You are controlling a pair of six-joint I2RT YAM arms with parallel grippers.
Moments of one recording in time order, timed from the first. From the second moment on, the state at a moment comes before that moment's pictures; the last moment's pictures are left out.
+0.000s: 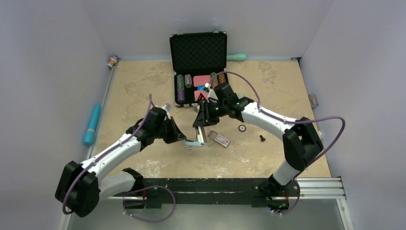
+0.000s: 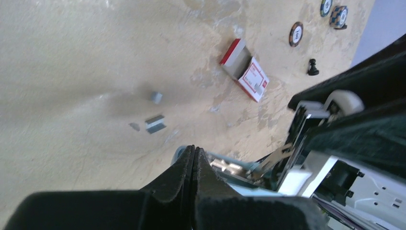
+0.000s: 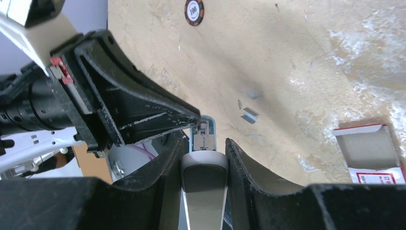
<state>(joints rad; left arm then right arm) -0.52 1.13 0.64 -0.32 0.28 -0.90 0.68 1.63 1.17 -0.32 -0.54 0.66</state>
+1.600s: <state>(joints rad) -0.52 0.68 1.00 -0.51 0.46 -0.67 0.67 1.36 1.25 -0.13 -0.76 0.86</state>
